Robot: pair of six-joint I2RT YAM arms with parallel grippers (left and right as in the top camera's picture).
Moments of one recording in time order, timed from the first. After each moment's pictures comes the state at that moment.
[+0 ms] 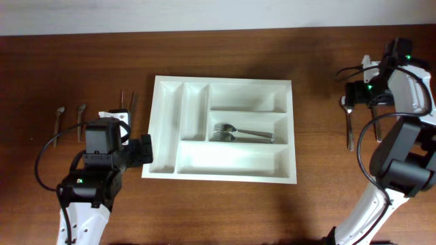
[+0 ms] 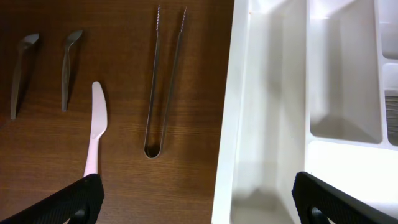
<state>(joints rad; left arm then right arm) -0.05 1.03 0.85 -0.72 -0.10 -0.07 -0.36 2.16 1.78 -0.98 0.00 -0.33</state>
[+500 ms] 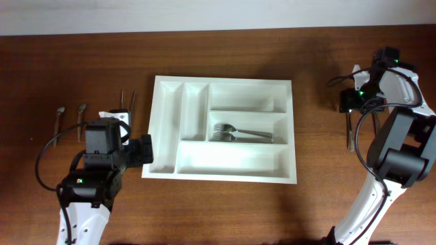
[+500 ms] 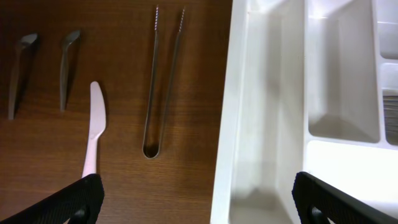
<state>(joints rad) -0.05 1.03 0.85 -0.72 -0.09 -0.07 -0.35 2.26 1.78 -0.99 -0.02 -0.32</state>
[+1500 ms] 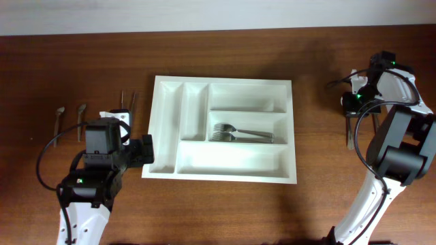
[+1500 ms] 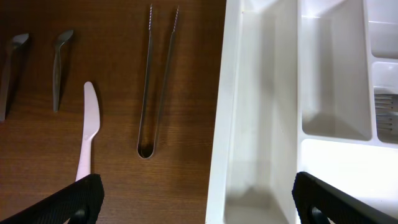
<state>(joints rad) -0.05 1.03 0.85 -0.72 -0.08 -0.07 -0.35 2.28 1.77 -1.02 -0.05 -0.29</state>
